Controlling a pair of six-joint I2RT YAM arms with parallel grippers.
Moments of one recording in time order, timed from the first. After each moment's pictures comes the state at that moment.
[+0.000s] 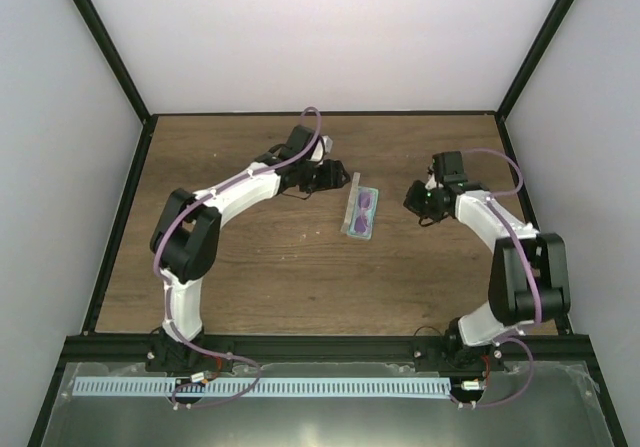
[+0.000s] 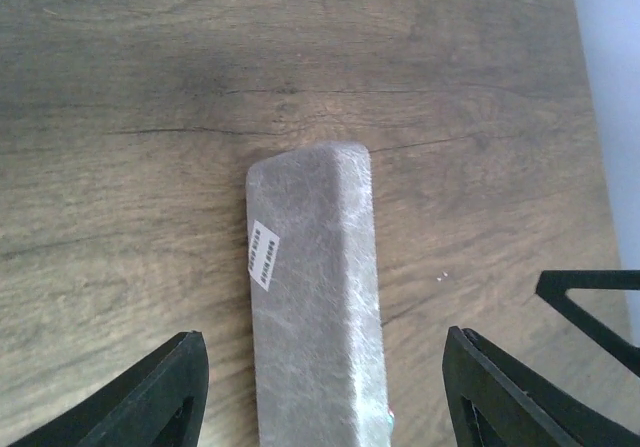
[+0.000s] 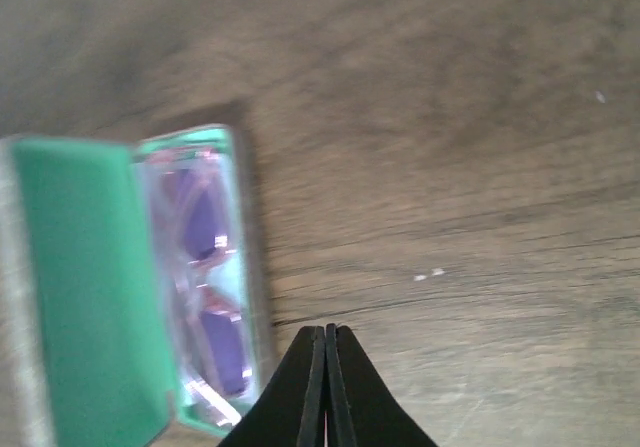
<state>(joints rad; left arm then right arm) -0.59 1.95 1.50 -0.35 0.34 -0.62 0.15 1.48 0.98 -0.48 -0.25 0.57</state>
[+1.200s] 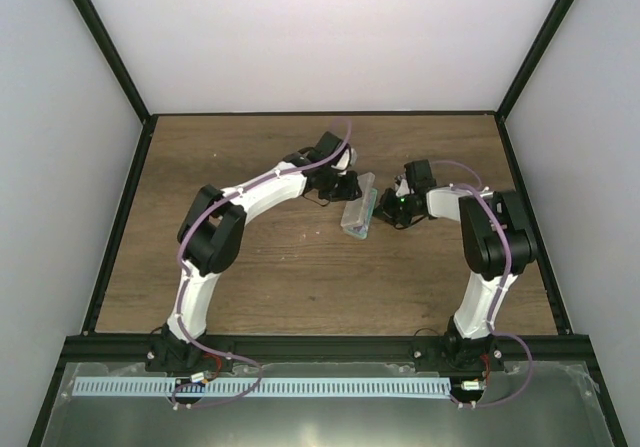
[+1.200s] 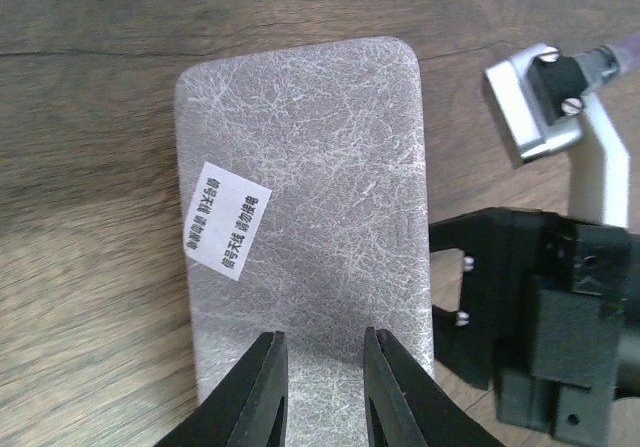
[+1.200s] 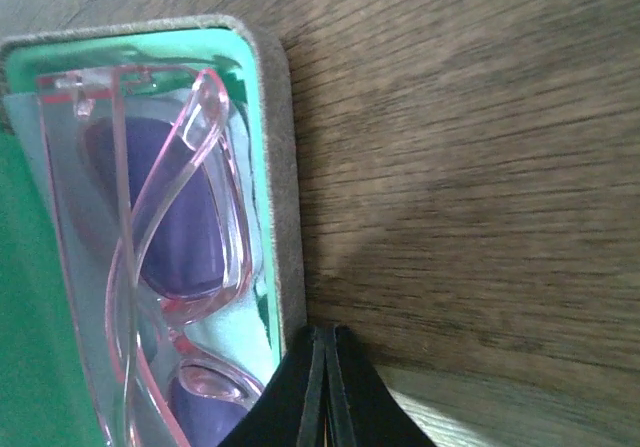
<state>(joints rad) -0.68 2.14 1.71 -0.52 0.32 -0.57 0.20 1.85 0.97 -0.19 -0.52 0.67</state>
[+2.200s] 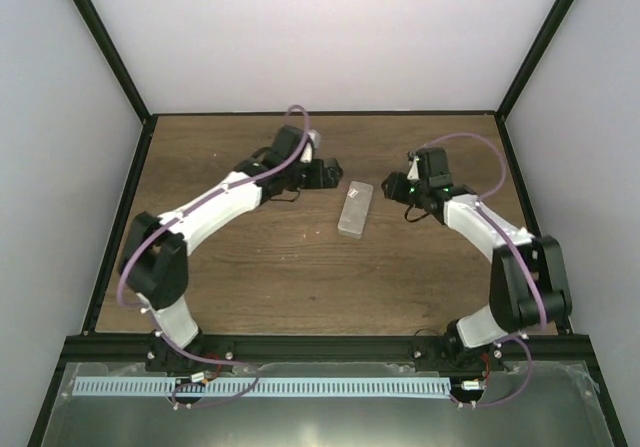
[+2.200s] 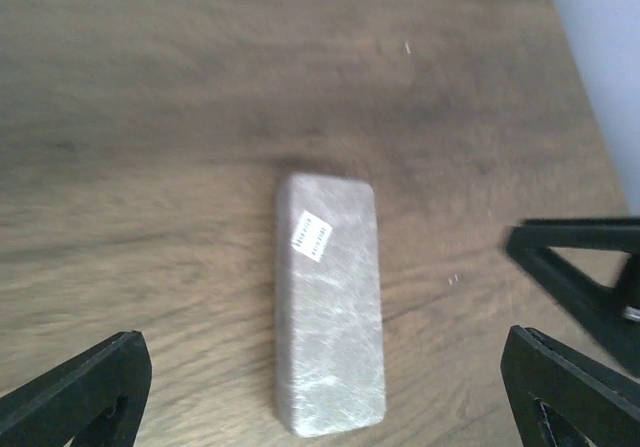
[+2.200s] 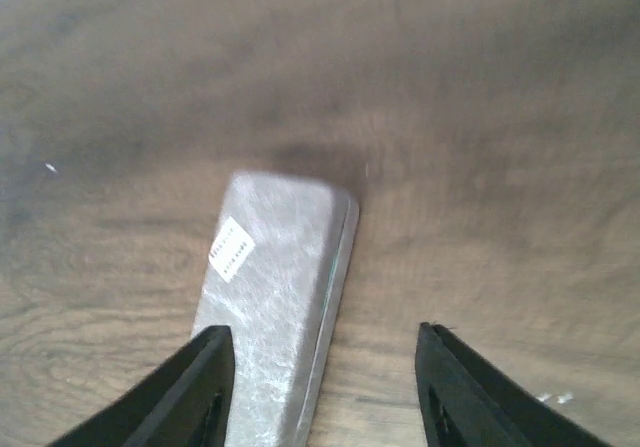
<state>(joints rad) -0.65 1.79 1.44 -0.42 0.15 -0.56 0.24 1.55 0.94 -0.25 -0.25 0.50</state>
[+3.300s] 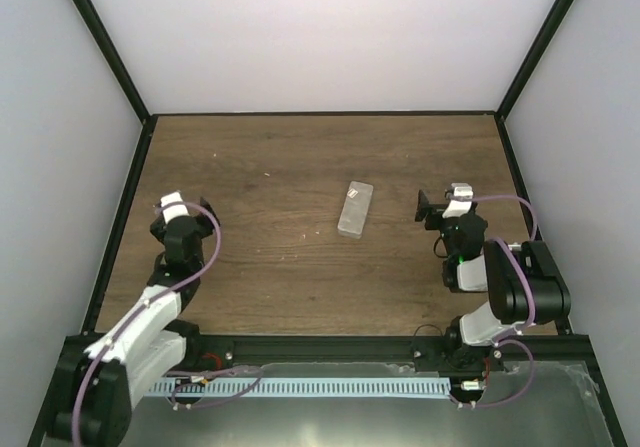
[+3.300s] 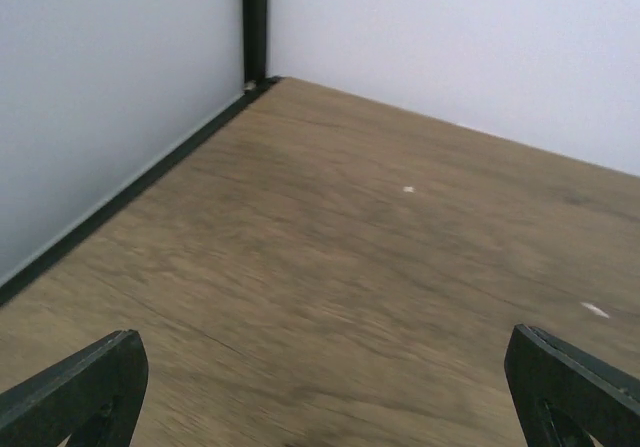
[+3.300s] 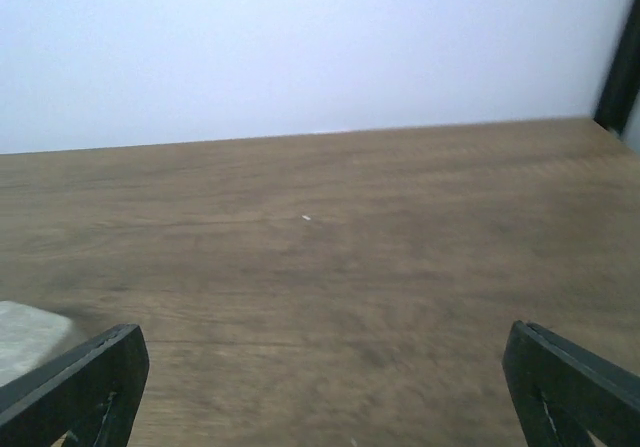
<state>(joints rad) -0.27 0.83 0.28 0.25 -0.53 -0.32 -0.01 1.52 0.19 1.19 -0.05 0.08</state>
